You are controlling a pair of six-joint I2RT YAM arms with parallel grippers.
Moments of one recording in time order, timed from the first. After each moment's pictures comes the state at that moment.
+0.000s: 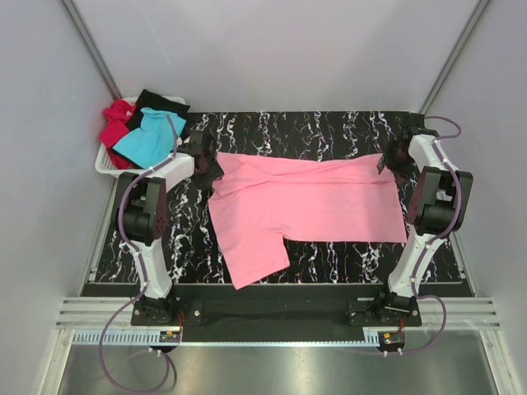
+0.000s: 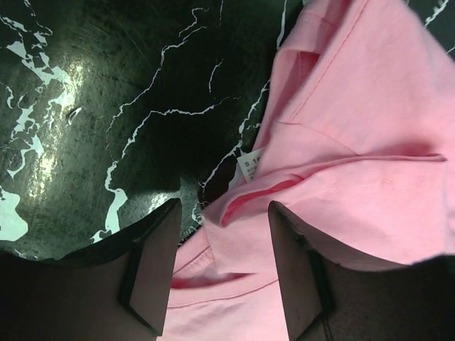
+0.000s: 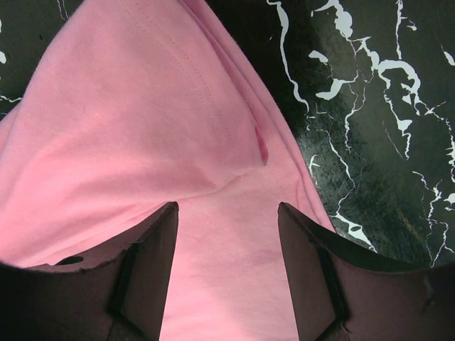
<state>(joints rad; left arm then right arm) -0.21 1.94 1.35 -0.47 -0.10 -0.75 -0.19 2.03 1.62 -0.76 0.06 0.33</state>
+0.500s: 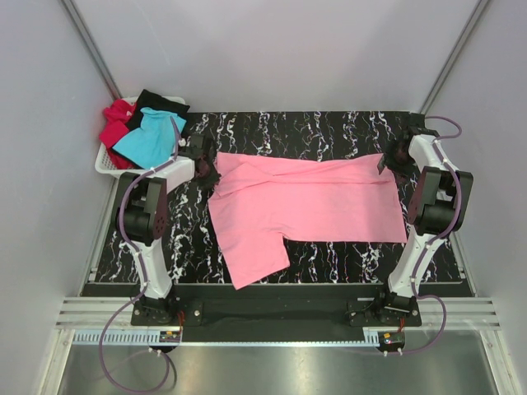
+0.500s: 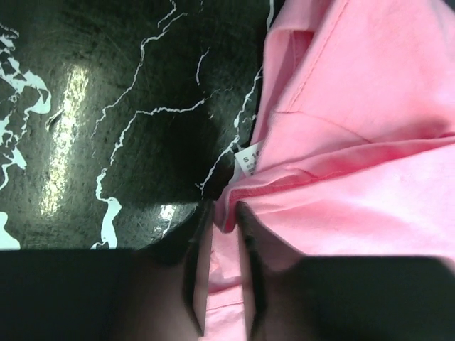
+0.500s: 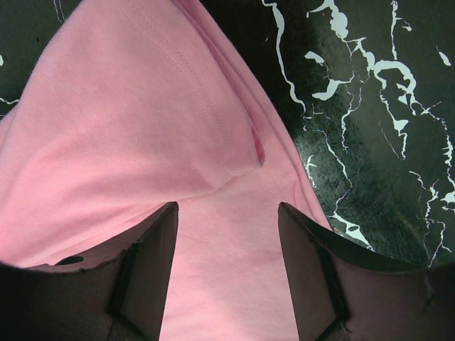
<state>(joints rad) -0.21 1.94 1.30 -0.40 -0.07 -0.66 -0.19 2.03 1.62 -0.76 0.07 0.33</state>
